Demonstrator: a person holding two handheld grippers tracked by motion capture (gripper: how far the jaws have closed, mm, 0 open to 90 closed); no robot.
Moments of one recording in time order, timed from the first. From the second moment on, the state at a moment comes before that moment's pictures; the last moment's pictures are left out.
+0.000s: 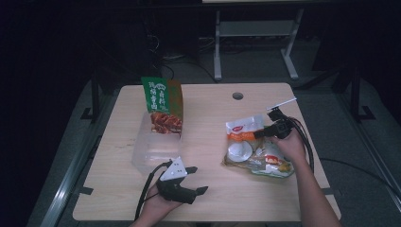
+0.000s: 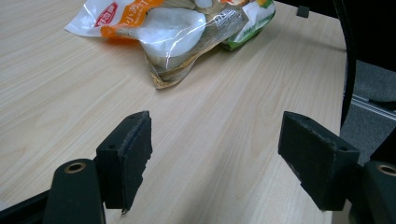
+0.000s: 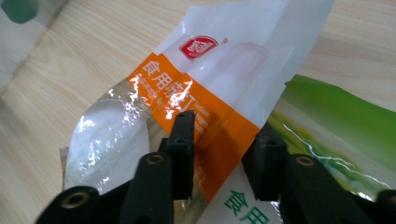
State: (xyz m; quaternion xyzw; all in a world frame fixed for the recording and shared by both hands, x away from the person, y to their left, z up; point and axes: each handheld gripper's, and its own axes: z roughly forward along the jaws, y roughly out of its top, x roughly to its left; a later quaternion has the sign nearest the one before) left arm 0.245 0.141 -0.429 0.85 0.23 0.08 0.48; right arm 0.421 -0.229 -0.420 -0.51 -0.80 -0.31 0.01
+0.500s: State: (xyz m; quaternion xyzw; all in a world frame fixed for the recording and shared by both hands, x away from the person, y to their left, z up) left arm 0.248 0.142 -0.430 0.84 0.23 0.07 0.48; right arm 0.400 -0.220 -0.395 -0.46 -0.80 -0.38 0.01
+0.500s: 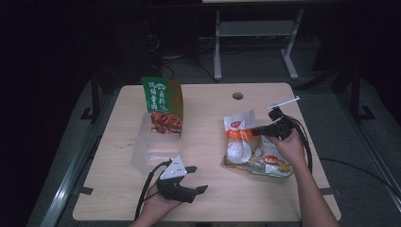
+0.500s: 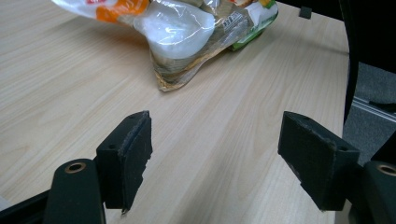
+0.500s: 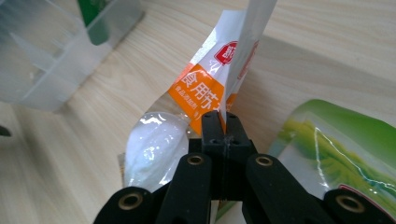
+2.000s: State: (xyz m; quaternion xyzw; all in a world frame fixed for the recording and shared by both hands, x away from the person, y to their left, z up) left arm 0.305 0.101 -0.443 0.83 0.30 0.01 0.48; right arm 0.320 -0.168 -0.348 -0.26 -0.83 -0.49 -0.01
